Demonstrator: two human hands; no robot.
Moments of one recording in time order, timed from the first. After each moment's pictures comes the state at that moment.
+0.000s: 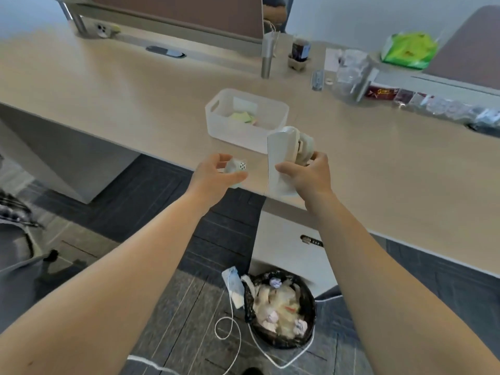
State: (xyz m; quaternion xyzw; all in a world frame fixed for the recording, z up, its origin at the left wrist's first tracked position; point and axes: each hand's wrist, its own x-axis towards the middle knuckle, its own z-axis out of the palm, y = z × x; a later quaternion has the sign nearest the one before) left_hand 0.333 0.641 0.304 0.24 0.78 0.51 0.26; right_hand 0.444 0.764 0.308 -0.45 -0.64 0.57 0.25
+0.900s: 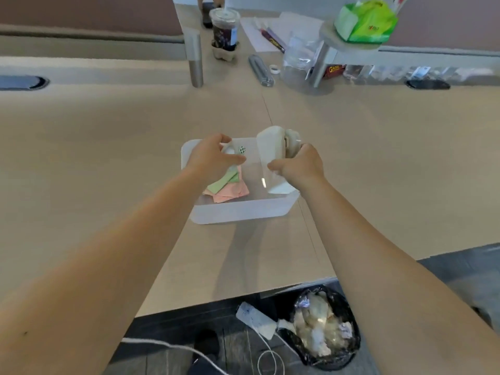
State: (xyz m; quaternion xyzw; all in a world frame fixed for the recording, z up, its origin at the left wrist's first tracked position) left_hand 0.067 0.867 0.290 0.45 0.73 0.36 0.37; right_hand 0.215 0.898 0.298 -0.68 -0.58 0.40 0.22
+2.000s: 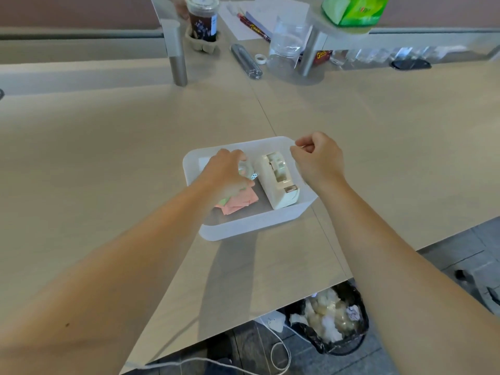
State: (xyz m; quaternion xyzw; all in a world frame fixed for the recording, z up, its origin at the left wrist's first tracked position) left_hand 0.046 0.900 0.257 0.64 0.68 0.15 0.33; right_hand 0.200 0.908 0.294 -0.70 -0.58 0.29 0.30
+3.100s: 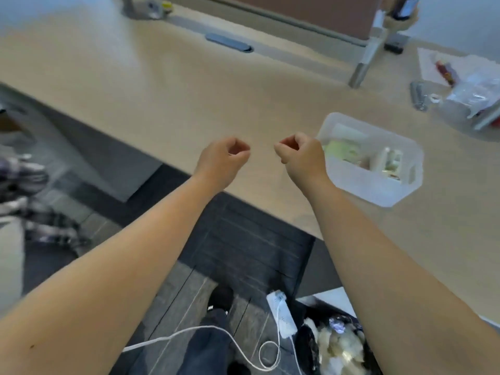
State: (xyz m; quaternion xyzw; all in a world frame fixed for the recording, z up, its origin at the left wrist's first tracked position) left_hand 0.037 0.605 0.291 0.28 0.82 0.46 0.19; right_hand 0.120 0.714 0.298 -0.34 -0.79 0.48 0.19
